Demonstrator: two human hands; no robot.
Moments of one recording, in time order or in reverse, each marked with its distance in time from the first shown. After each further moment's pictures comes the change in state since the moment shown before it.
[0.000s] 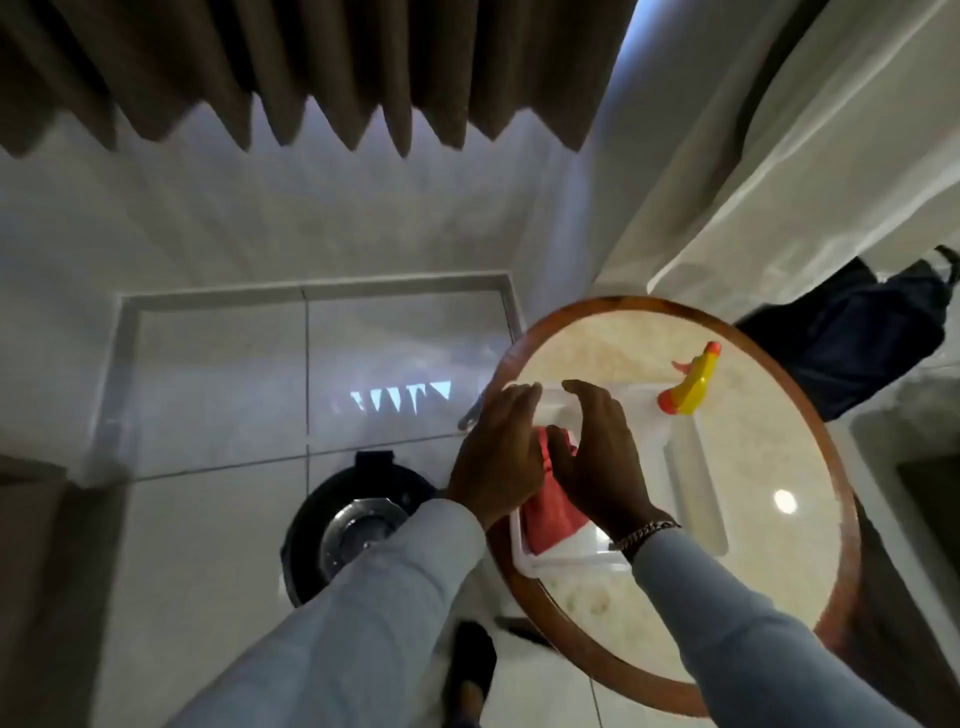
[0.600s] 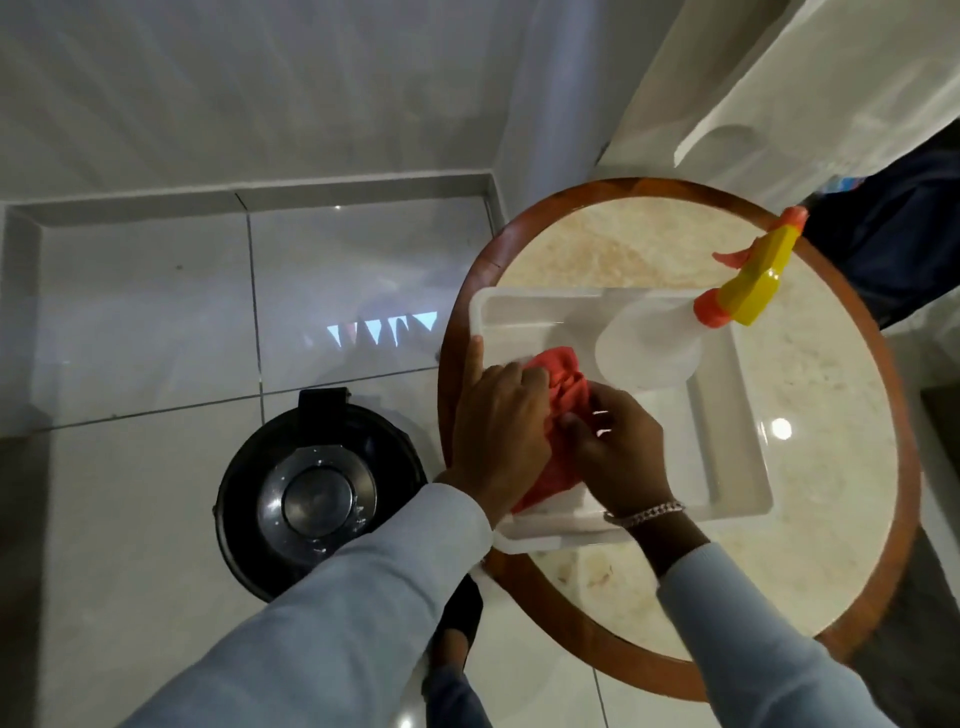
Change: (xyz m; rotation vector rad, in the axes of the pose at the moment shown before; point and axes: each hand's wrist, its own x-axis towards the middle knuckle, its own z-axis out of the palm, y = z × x) left_hand 0.012 -0.038 0.109 0.323 0.072 0.055; right_hand -0.011 0.116 0.067 0.197 -0.006 0.306
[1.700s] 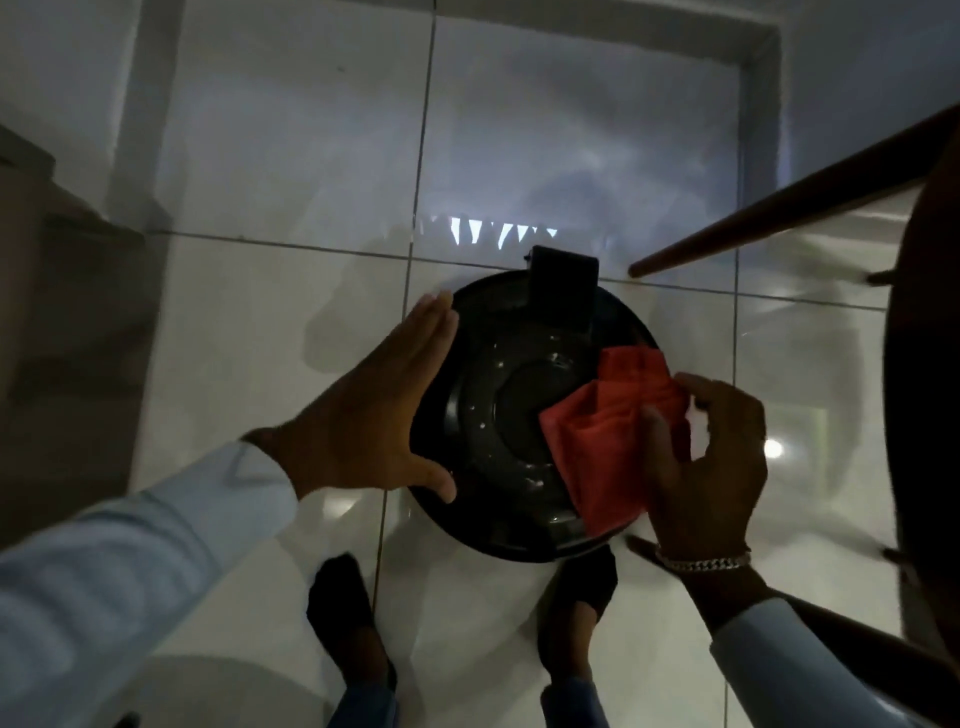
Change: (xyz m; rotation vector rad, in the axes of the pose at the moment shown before) left_hand -0.199 -0.373 0.002 -0.115 -0.486 -0.109; right_hand -0.073 0.031 0.285 -0.060 0.144 -0.299
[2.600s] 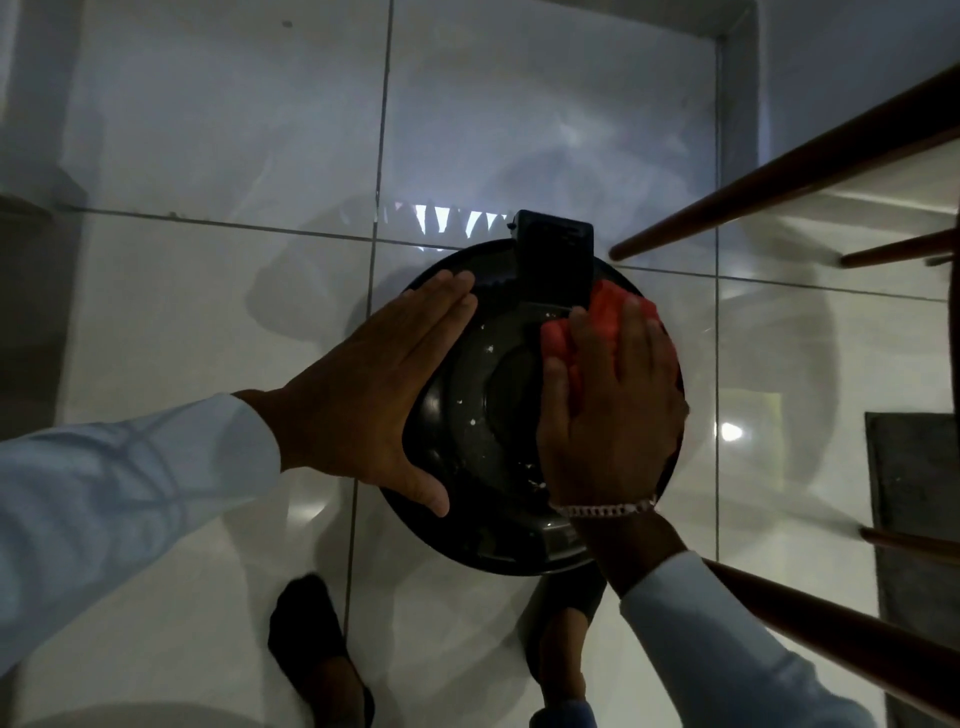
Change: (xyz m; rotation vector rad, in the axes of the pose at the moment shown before) left_hand 0.031 -0.022 0.019 0.157 0.000 0.237; right_hand -0.003 -0.026 0.079 -0.347 -0.086 -0.091
